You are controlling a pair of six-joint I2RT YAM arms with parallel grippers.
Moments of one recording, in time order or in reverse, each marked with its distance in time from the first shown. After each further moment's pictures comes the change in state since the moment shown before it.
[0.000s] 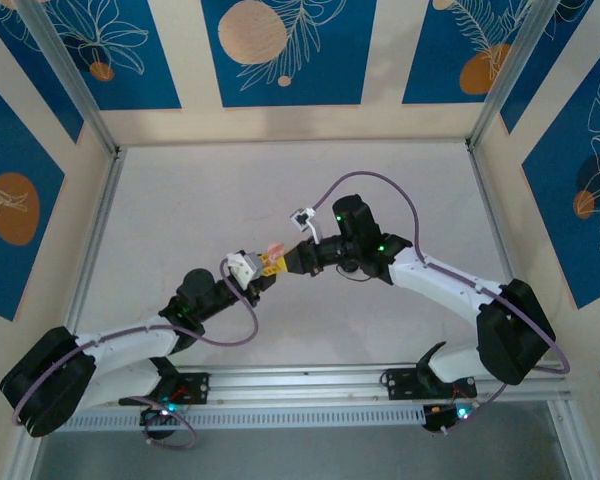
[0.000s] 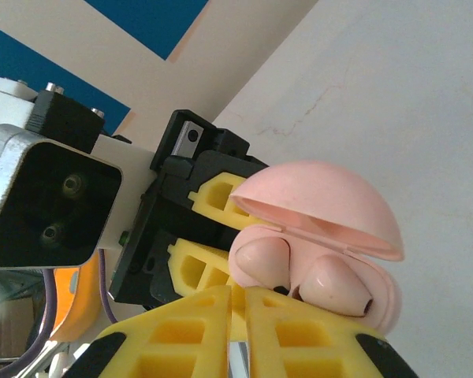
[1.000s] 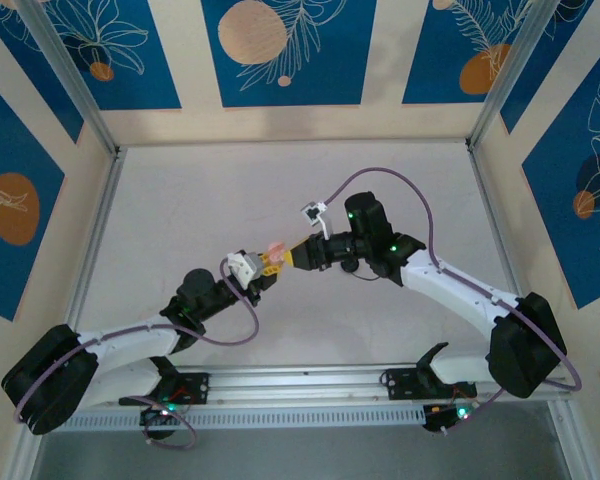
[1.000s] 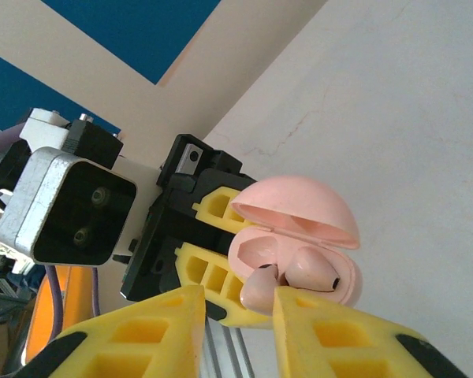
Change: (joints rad) left arm 0.000 0.018 0.000 0.033 0.008 -0.004; right arm -0.042 -0.078 -0.006 -0.046 0.037 -0.004
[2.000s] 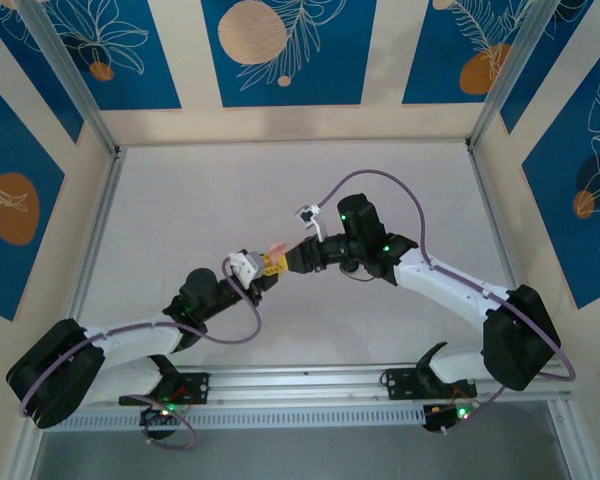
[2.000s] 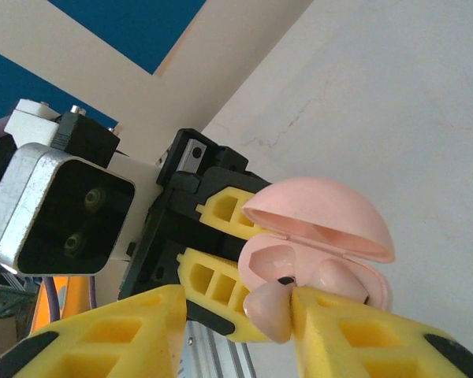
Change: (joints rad) left arm 0.000 0.037 0.000 0.021 0.000 -0.019; right arm 0.024 0.039 0.002 0.014 0.011 0.007
